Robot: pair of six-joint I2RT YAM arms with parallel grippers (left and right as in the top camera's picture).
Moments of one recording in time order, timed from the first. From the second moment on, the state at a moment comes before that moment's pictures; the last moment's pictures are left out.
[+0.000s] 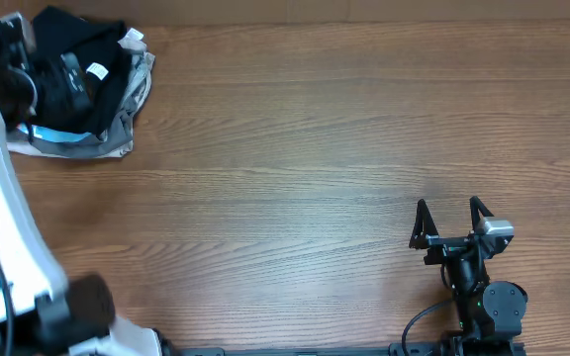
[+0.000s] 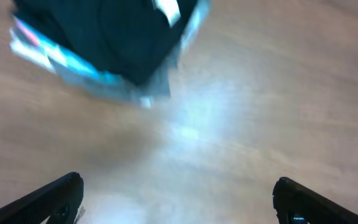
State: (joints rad) left arm 0.34 1.75 2.17 -1.51 0.17 -0.04; right arm 0.00 0.01 0.02 -0.03 -0.10 0.17
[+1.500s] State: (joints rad) left arm 0.08 0.19 0.03 0.23 0.23 -0.05; right arm 0.00 0.01 0.02 -0.03 -0.10 0.17
